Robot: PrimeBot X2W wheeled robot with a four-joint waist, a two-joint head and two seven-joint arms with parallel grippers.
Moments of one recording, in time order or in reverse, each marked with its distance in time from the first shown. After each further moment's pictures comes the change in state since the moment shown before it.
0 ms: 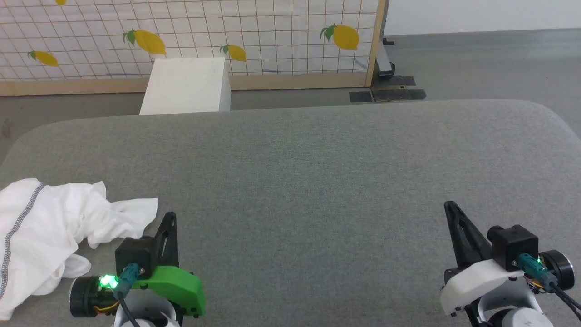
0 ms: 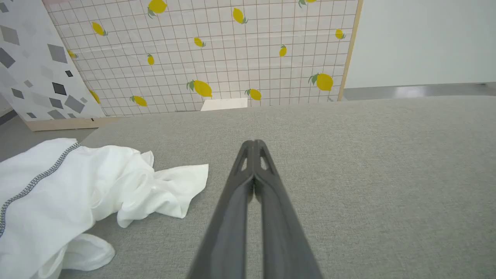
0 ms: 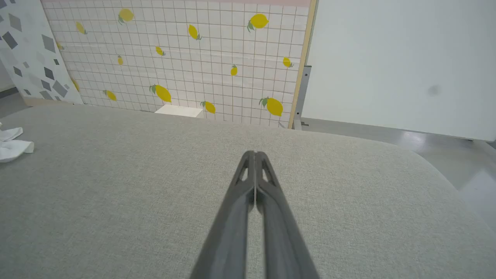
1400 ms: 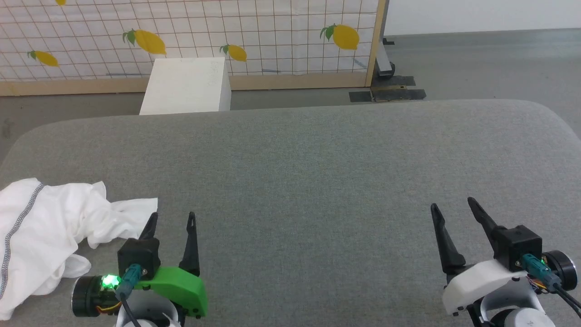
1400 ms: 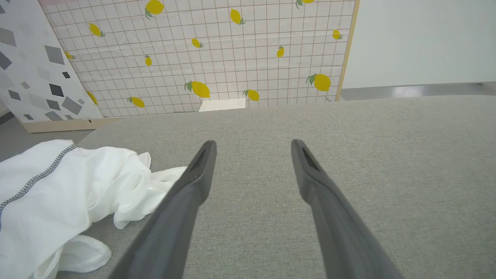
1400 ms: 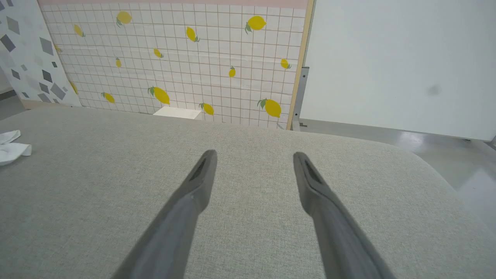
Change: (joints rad) left arm 0.002 0.000 -0.009 0.000 0.000 0.000 -0.005; right arm 0.001 0.000 -0.007 0.000 0.004 0.000 -0.005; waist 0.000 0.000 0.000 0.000
